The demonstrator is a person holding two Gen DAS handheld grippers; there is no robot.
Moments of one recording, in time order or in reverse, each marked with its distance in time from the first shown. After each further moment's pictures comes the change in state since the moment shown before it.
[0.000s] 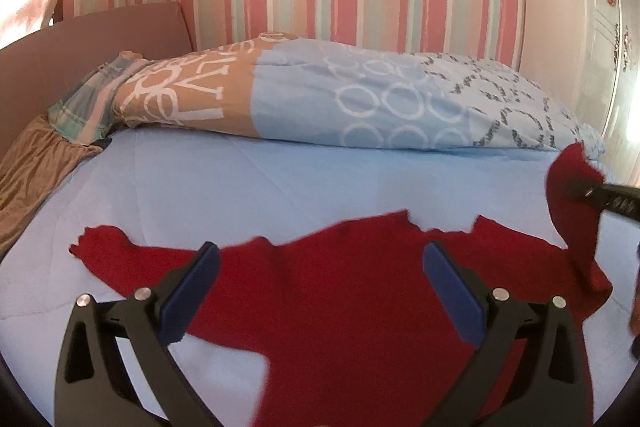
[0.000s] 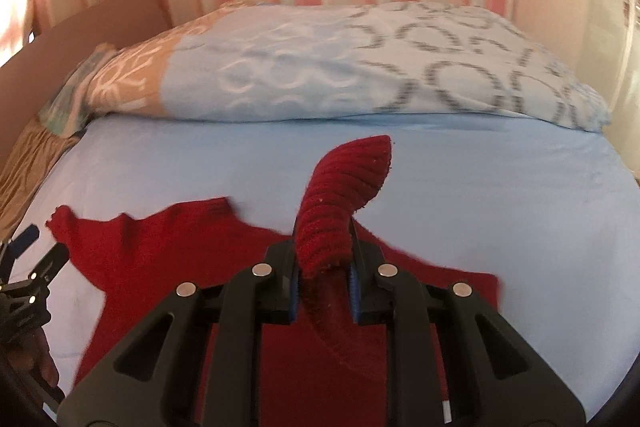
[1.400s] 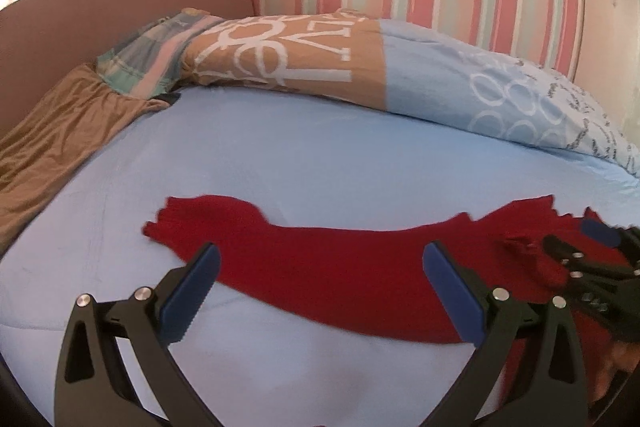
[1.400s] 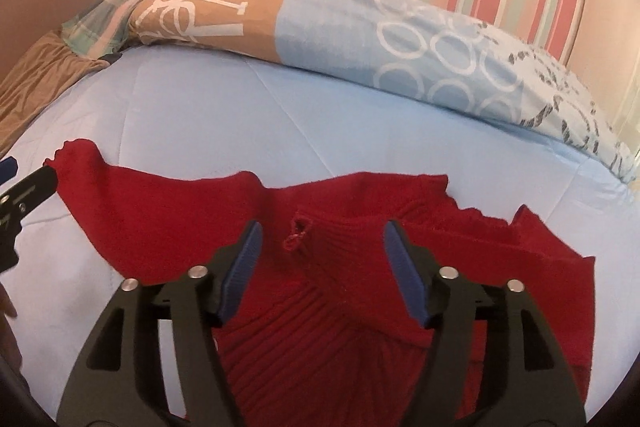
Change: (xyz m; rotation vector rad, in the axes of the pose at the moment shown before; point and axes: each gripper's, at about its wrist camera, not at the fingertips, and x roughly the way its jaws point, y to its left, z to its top) left arm 0.034 0.211 -0.043 -0.091 0.059 0.111; right arm 0.079 0.251 -0.051 -0.173 -0.001 -0.046
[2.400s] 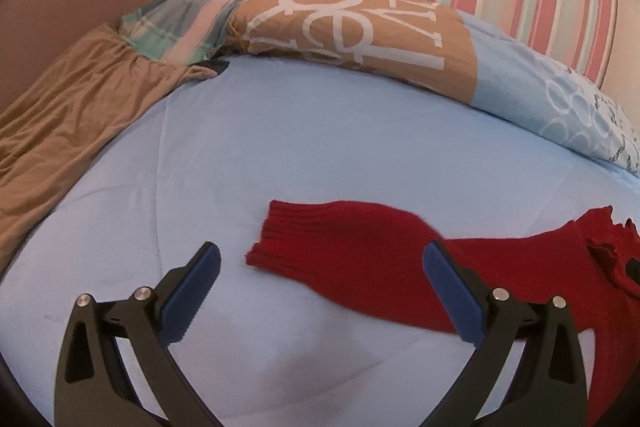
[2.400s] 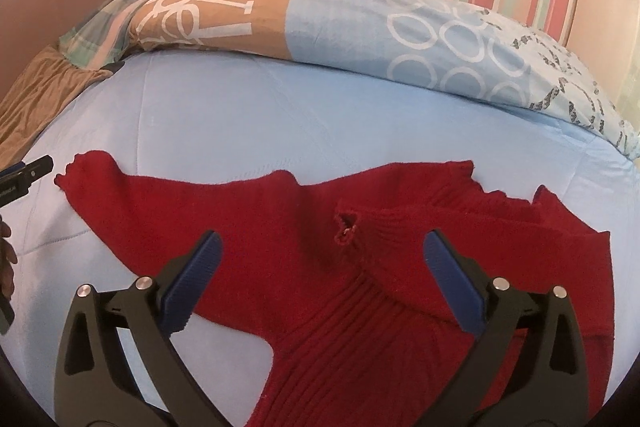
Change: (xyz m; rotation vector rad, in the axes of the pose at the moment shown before) left arm 0.063 0.153 0.011 -0.054 0.091 0.011; right arm 0.007 0.024 0.000 0.070 0.031 0.024
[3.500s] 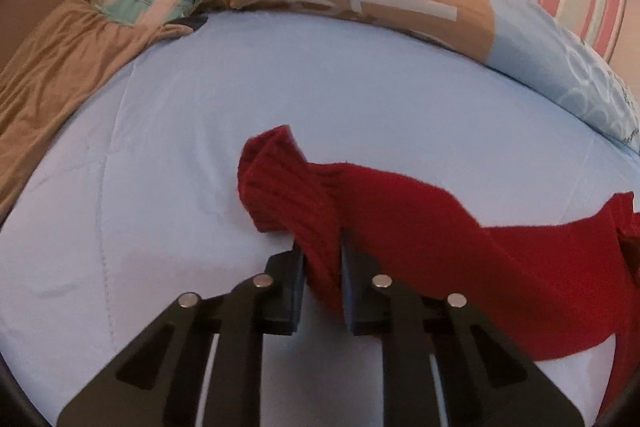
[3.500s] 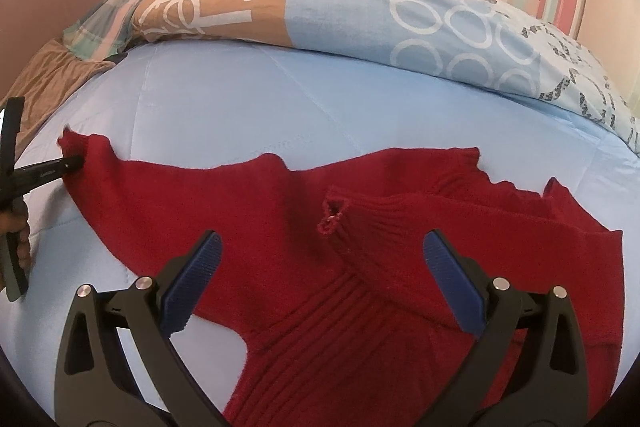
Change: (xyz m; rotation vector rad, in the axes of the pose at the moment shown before) left arm 0.062 -0.008 0.004 0.002 0.127 -0.003; right arm 0.011 -0.019 -0.005 0.001 0.018 0.028
